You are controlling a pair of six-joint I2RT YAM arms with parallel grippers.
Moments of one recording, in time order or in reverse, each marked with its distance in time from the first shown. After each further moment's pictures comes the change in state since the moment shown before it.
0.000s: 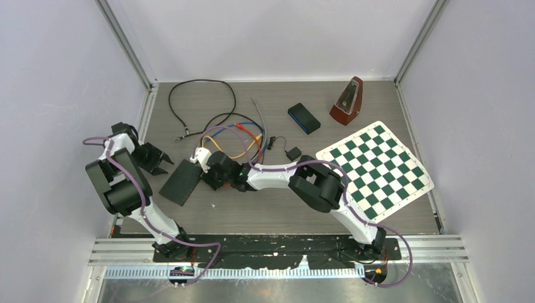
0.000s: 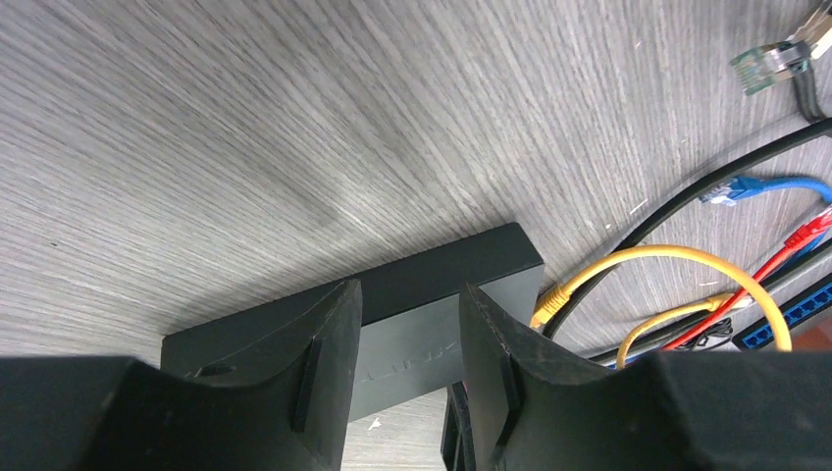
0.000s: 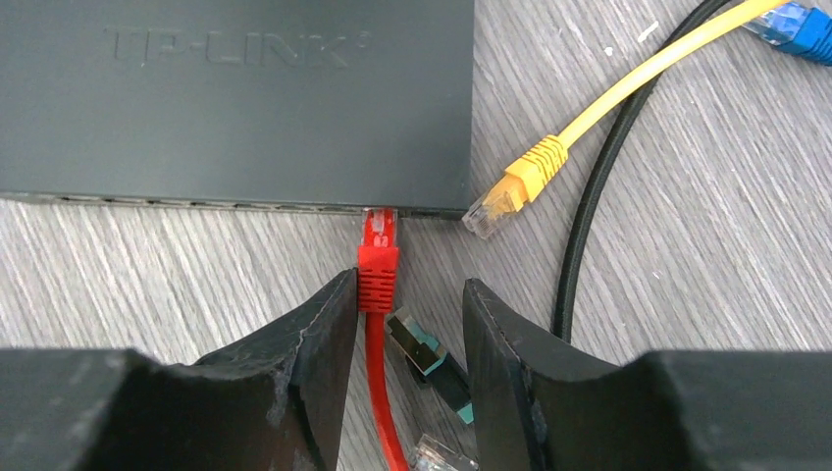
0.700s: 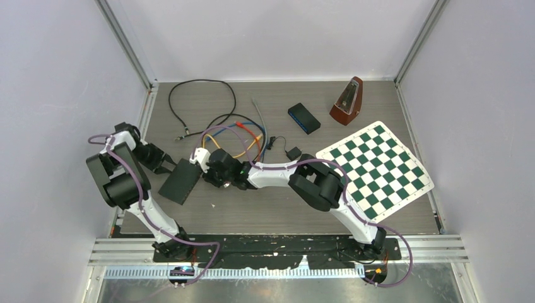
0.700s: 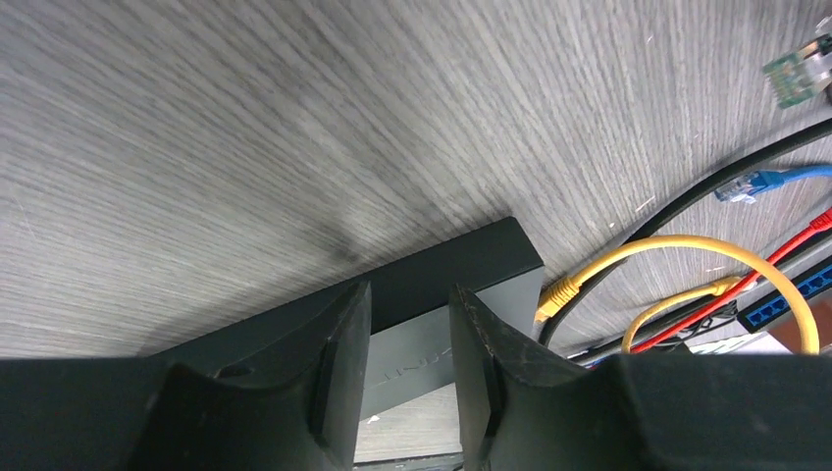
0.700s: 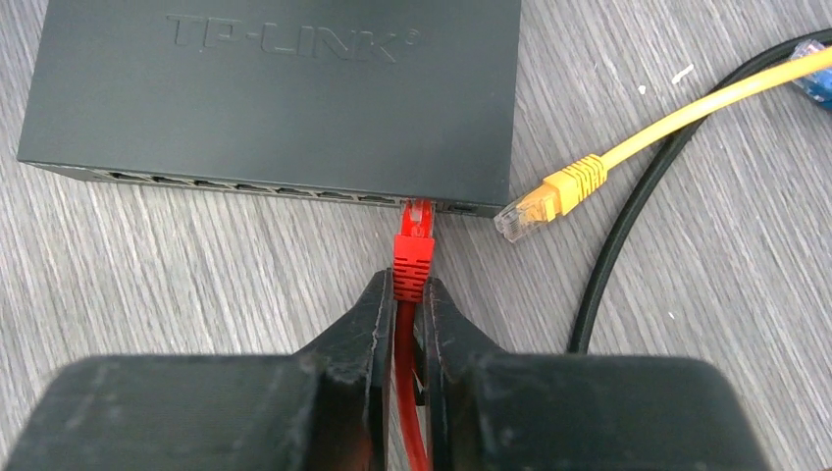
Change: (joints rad) left arm -0.016 0.071 0.035 -0.017 0.045 0.024; right arm -0.008 -0.006 -0.016 0.032 -0.118 -0.065
